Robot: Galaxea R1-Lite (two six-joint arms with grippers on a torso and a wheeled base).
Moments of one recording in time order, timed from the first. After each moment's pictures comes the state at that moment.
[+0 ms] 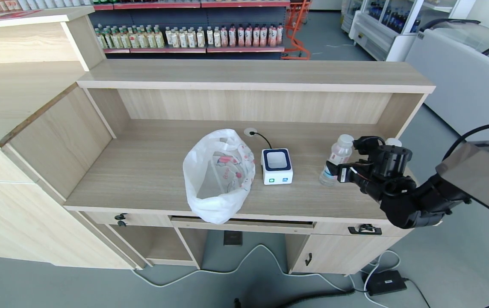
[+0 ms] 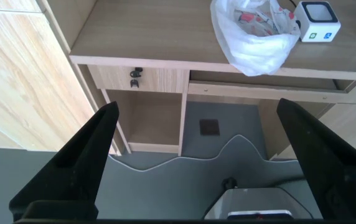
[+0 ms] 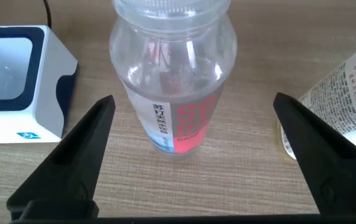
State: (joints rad) left arm -0.01 0.00 0.00 0.01 -0.03 -0.02; right arm 0.15 2.28 -1.10 -1.08 -0.10 -0.05
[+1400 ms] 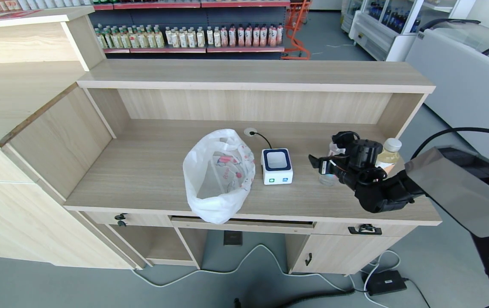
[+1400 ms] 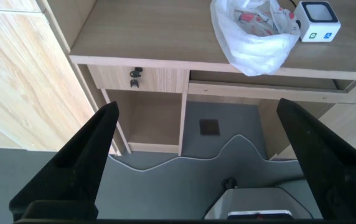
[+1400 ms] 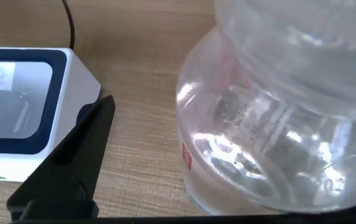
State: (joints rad) left arm -0.01 0.00 0.00 0.00 -0.03 -0.02; right arm 0.19 2.45 -1.44 -0.93 -0.06 -0.04
